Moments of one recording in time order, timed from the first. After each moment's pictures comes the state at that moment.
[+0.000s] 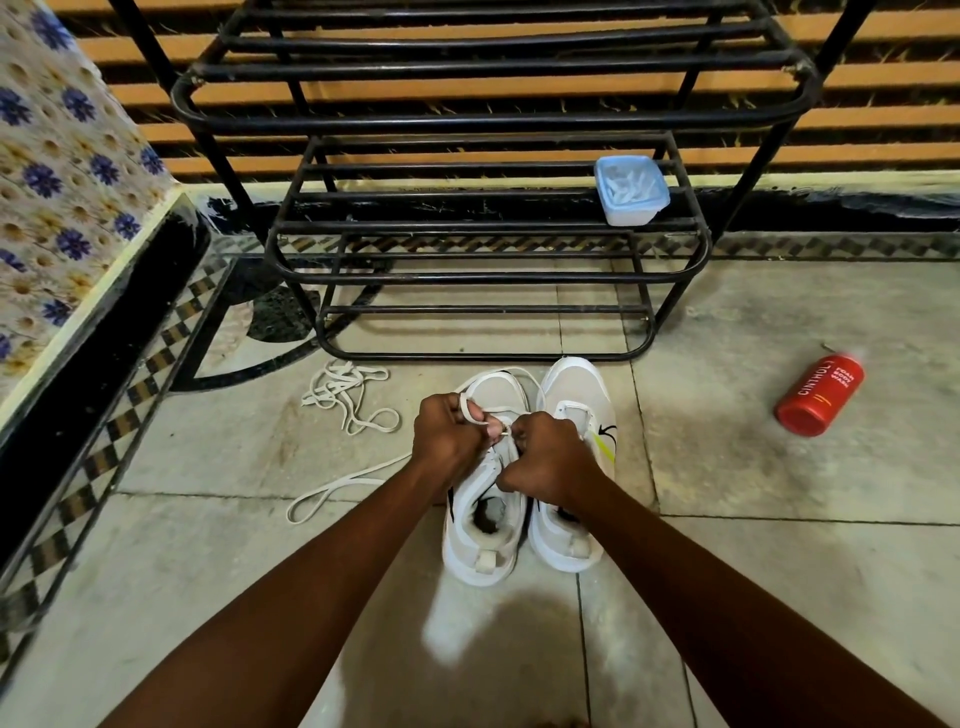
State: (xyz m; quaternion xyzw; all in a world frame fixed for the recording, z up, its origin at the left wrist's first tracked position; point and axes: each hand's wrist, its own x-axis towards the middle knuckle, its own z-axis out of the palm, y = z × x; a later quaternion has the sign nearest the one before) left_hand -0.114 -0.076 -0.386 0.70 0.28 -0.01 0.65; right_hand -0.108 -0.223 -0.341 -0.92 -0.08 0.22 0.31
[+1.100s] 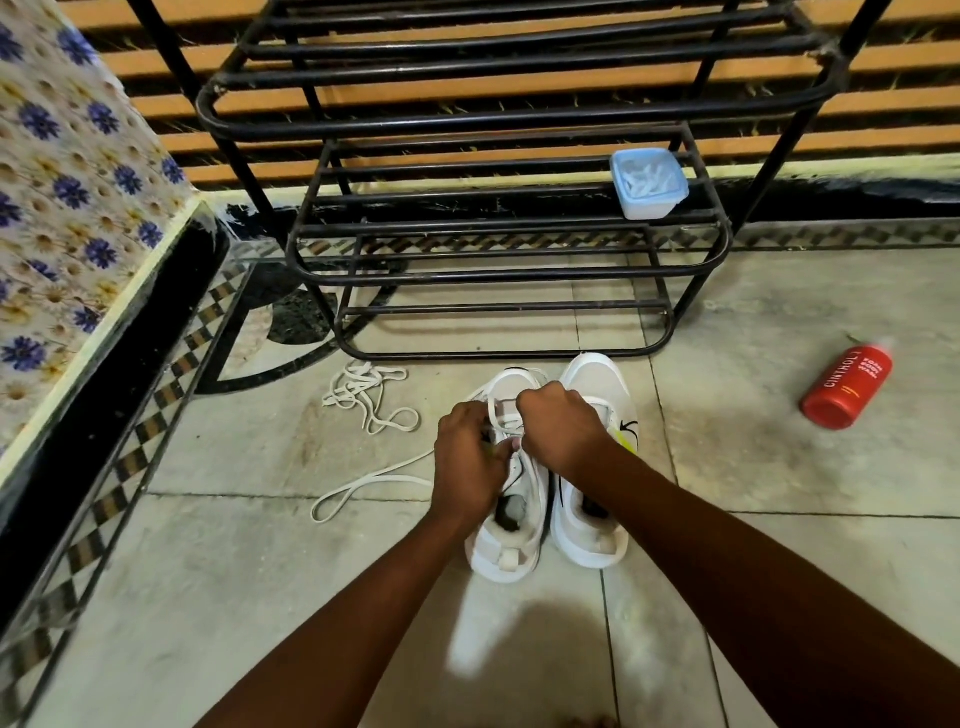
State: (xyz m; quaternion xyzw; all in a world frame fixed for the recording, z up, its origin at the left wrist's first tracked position) left_hand -0.150 -0.082 -0.390 0.90 0.13 0.12 0.39; right_hand -0.090 -0.203 -0.313 -0.96 -0.21 0.18 0.07
